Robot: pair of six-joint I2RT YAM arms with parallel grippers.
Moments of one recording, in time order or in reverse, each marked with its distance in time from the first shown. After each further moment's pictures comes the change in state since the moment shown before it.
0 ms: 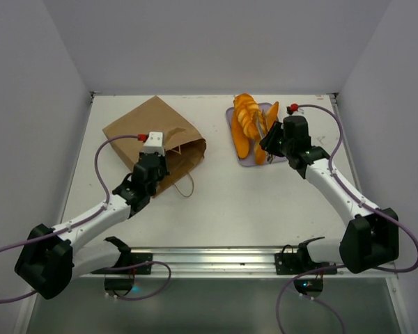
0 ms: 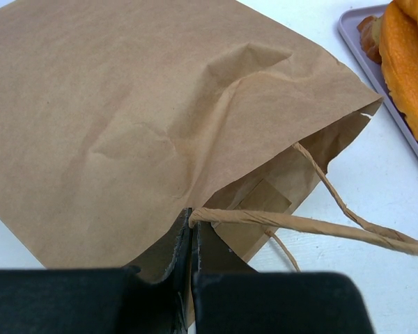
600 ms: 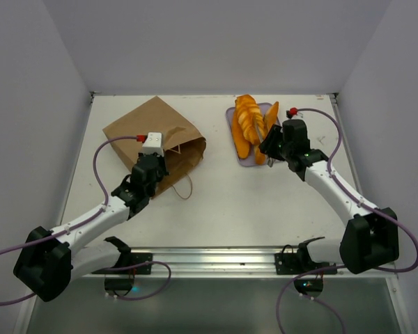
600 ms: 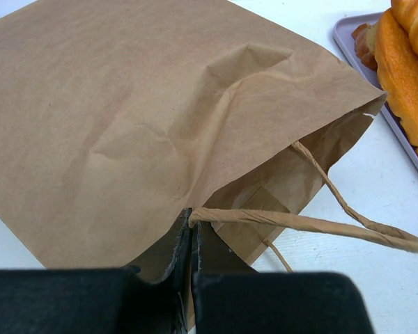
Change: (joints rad) left arm 0.000 -0.025 -0.014 0.018 0.003 0.005; right arm 0.000 -0.003 -0.045 0.017 0.001 0.002
